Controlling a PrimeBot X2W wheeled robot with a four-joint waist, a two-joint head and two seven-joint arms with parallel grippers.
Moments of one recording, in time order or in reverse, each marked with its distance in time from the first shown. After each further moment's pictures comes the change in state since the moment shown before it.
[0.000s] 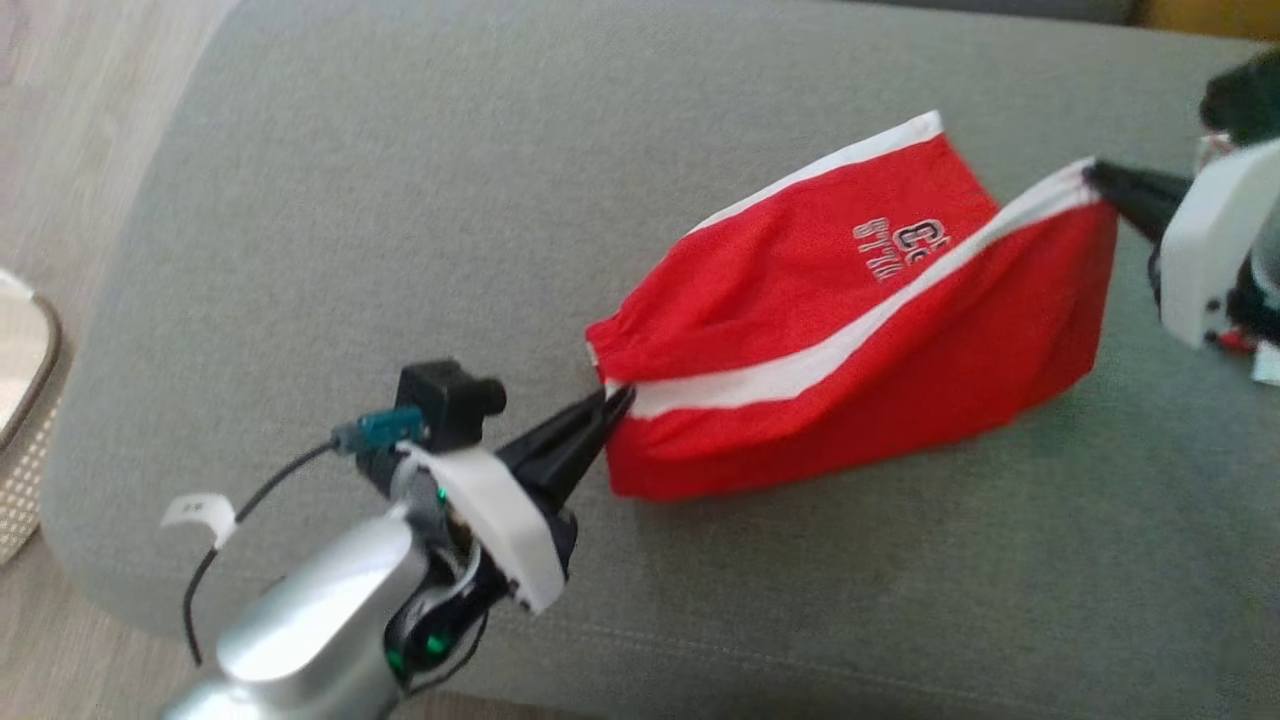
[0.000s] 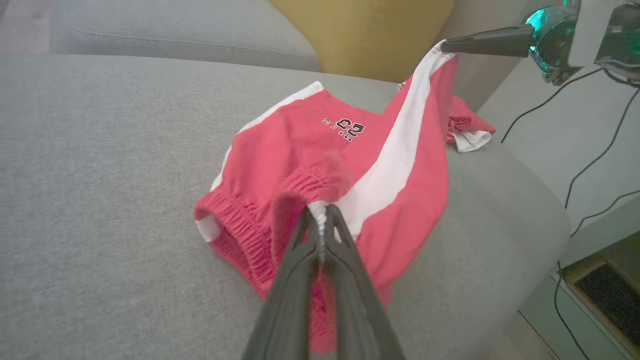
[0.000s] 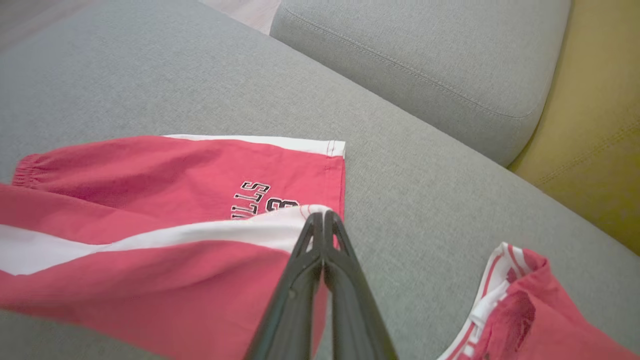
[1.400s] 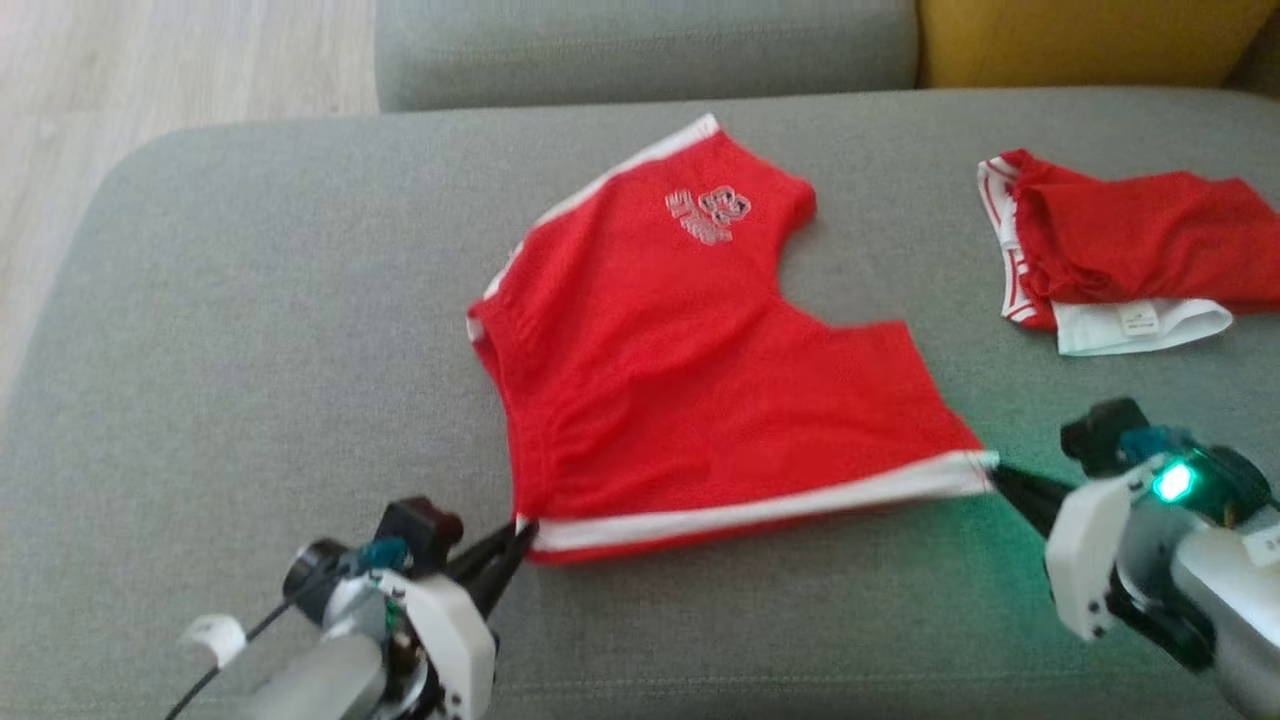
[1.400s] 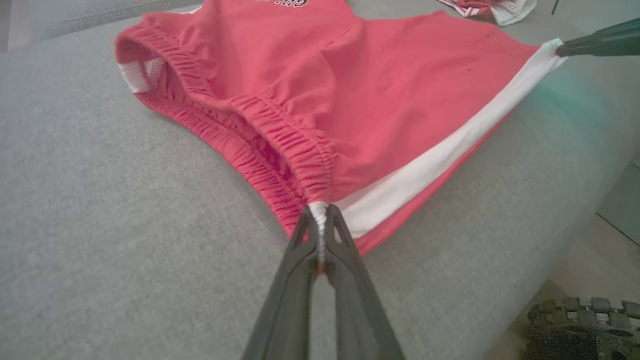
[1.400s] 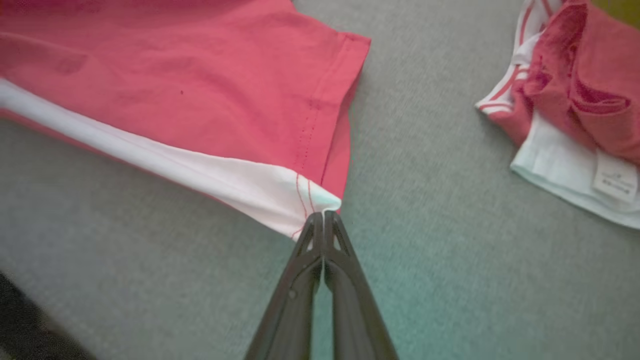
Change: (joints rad) left arm 0.064 -0.032 -0.067 0.401 0.192 -0.016 -0.148; right arm 0.322 0.156 0.163 0.254 -0.140 0.000 -0.380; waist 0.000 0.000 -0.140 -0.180
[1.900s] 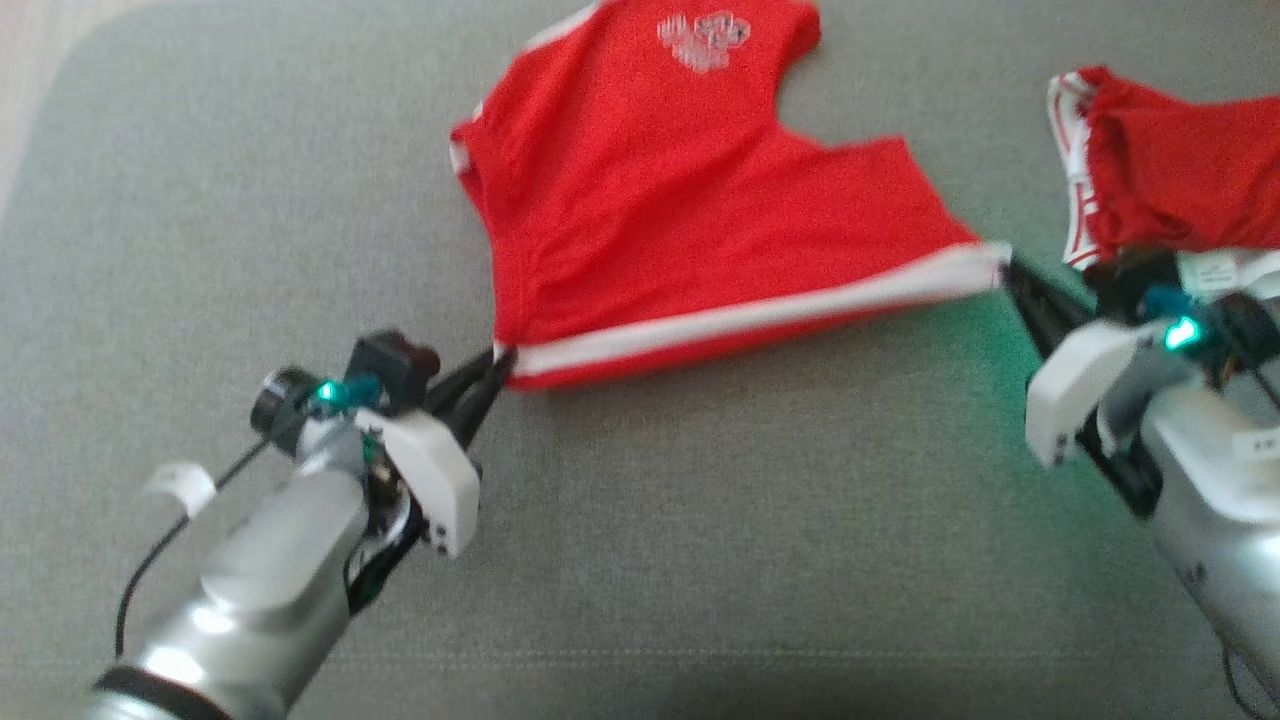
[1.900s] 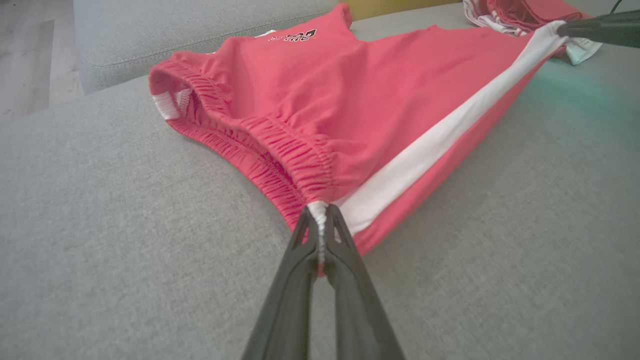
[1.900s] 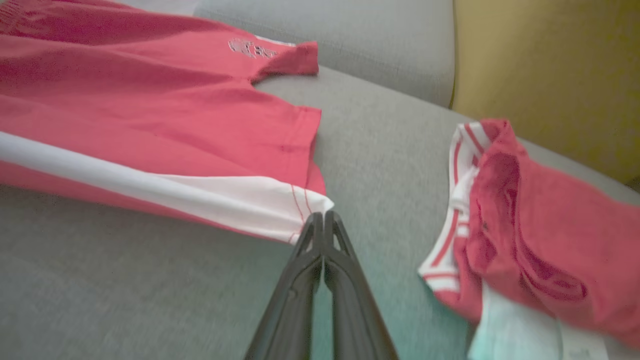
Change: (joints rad) left arm -0.251 -0.030 0.042 0.105 0.030 -0.026 -0.015; right arm -0.208 0.228 -0.286 0.307 -0.269 0.000 -0.229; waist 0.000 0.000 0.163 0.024
